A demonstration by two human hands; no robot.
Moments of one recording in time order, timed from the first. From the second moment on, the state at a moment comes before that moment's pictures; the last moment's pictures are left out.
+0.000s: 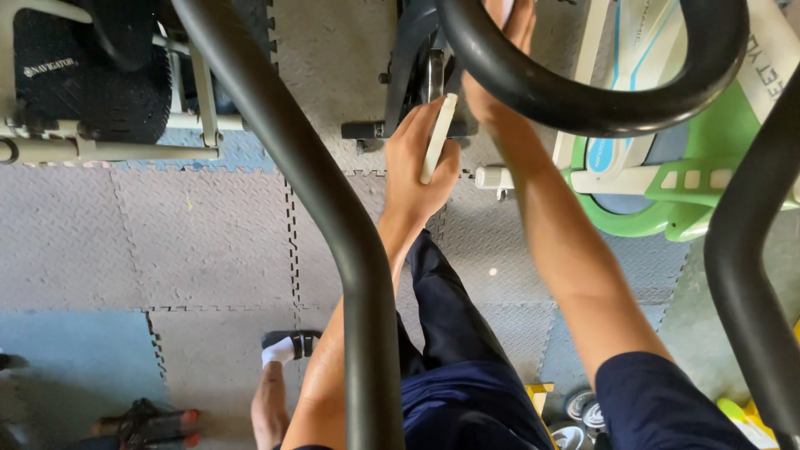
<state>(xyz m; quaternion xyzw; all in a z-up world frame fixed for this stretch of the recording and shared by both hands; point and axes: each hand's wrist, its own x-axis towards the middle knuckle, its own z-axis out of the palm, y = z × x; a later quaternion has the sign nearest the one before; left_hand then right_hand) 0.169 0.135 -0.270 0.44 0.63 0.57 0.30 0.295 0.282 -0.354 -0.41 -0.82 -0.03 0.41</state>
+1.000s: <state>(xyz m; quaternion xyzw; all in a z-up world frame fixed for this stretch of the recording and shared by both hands) 0.154 0.124 -0.319 0.43 0.68 0.53 0.26 0.206 0.277 -0.502 -0.04 -0.95 -0.20 -0.24</state>
